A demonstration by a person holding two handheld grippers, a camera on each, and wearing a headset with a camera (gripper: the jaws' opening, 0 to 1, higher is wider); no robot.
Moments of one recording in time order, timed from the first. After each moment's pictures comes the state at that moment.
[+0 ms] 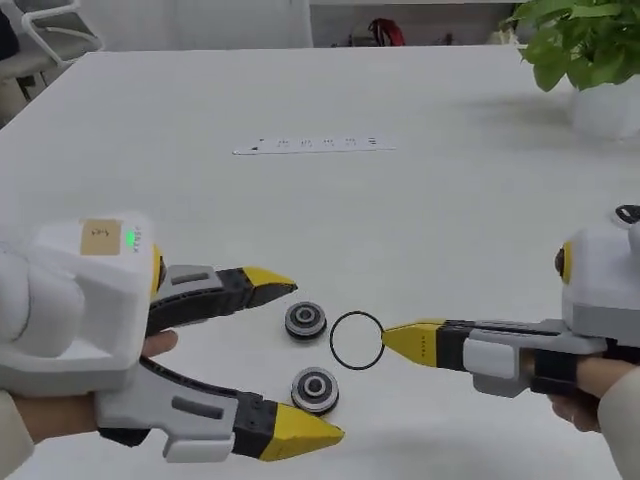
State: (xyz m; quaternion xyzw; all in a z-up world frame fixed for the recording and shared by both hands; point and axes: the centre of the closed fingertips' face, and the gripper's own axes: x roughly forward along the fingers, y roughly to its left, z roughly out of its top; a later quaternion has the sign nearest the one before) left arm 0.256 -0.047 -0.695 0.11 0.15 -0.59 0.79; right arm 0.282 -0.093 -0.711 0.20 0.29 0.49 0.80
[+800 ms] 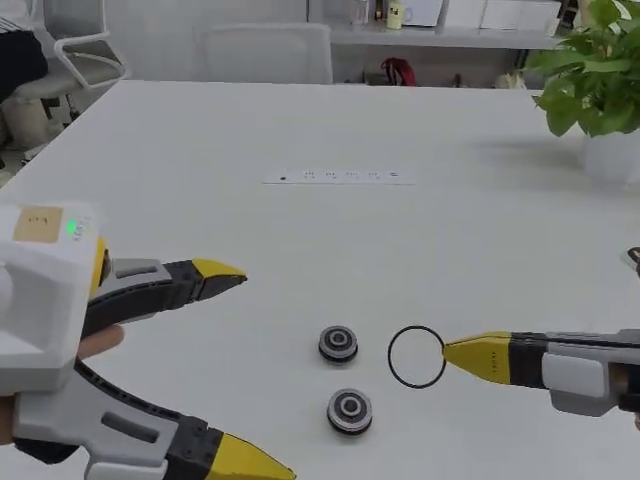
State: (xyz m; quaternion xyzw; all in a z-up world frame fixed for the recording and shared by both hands) left arm 0.240 0.023 -0.665 0.13 0.15 -0.56 0.80; right arm 0.258 -0.092 -0.674 0.16 0.29 0.49 0.80
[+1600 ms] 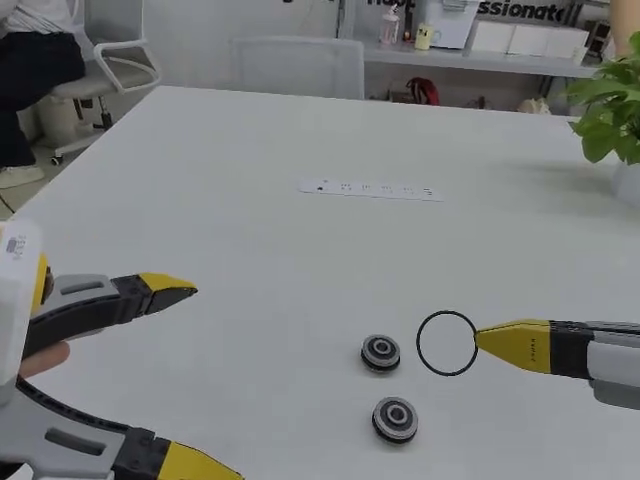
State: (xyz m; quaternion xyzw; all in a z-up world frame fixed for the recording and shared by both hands) left arm 0.232 0.105 -0.682 0.12 0.16 -0.50 0.84; right arm 0.257 -0.055 -0.646 0.13 0.28 0.51 0.81
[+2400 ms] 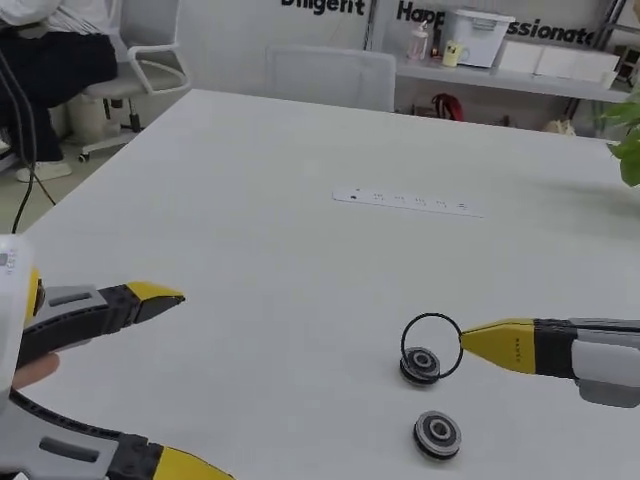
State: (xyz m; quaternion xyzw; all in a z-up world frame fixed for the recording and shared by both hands) left arm 0.231 0.151 -0.697 0.10 0.16 -0.47 0.87; right arm 0.258 0.001 -0.650 0.10 0.29 0.54 0.79
